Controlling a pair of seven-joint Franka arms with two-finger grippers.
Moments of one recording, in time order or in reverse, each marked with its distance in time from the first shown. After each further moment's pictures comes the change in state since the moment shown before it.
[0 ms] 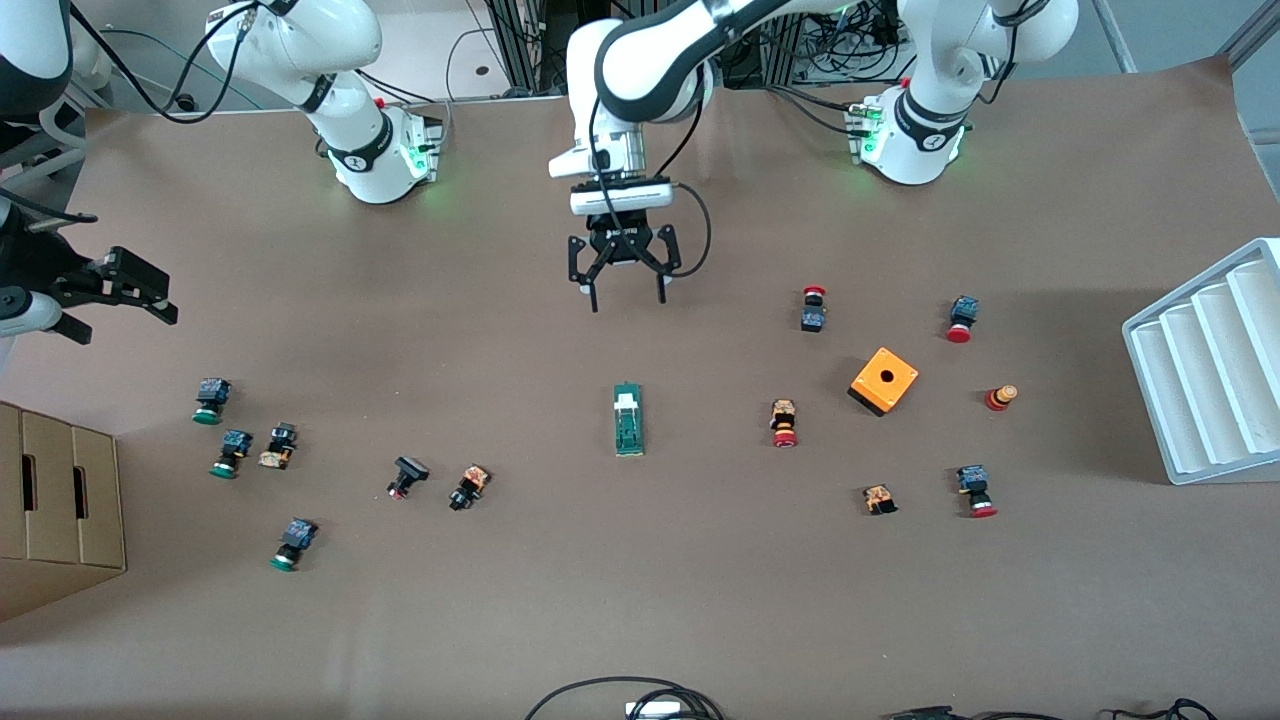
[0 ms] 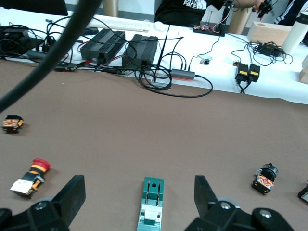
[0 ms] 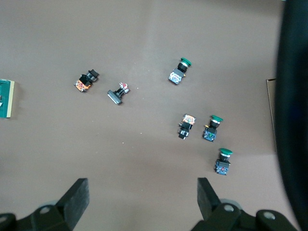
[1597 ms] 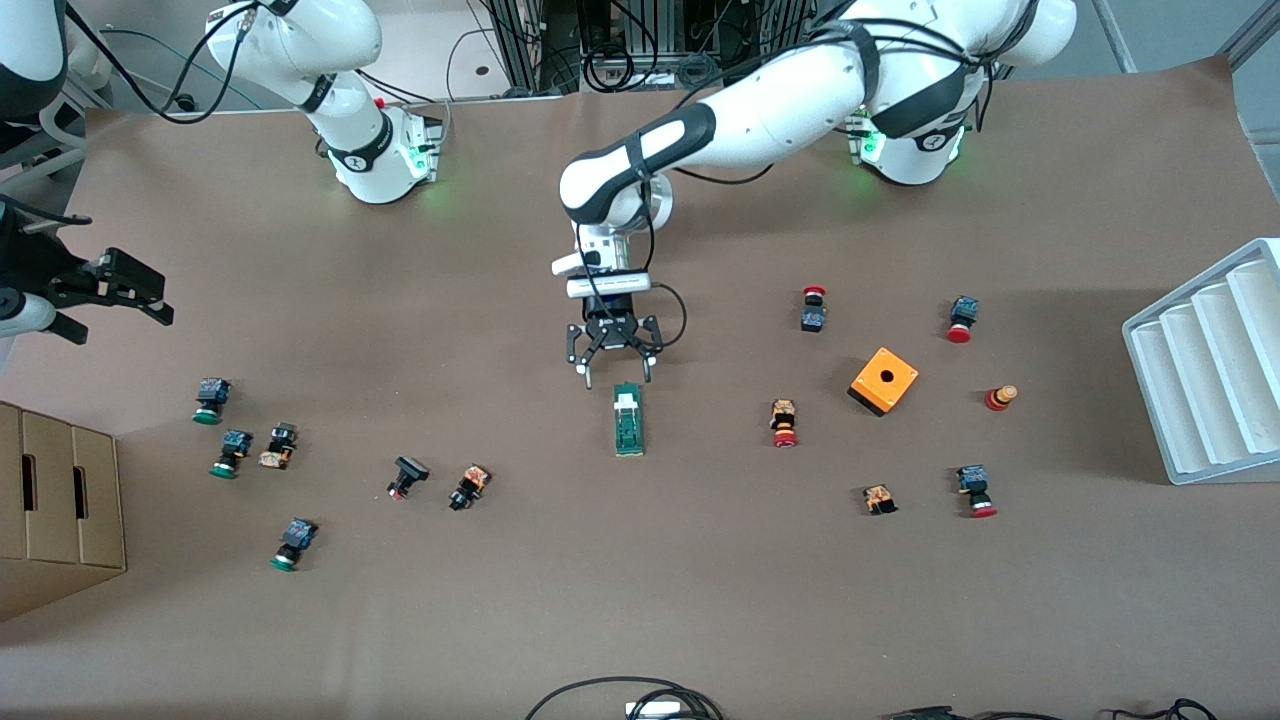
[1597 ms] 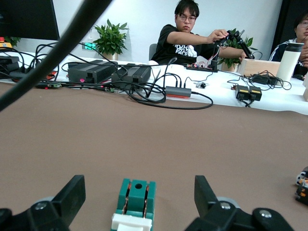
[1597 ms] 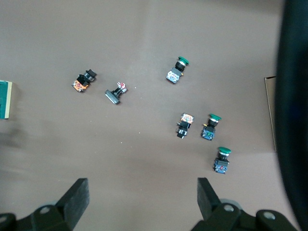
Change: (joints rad) left arm -0.111 0.537 0.054 0.227 0.581 -0.321 -0.288; right arm -0.006 0.004 -0.009 0.000 0.000 0.000 0.000
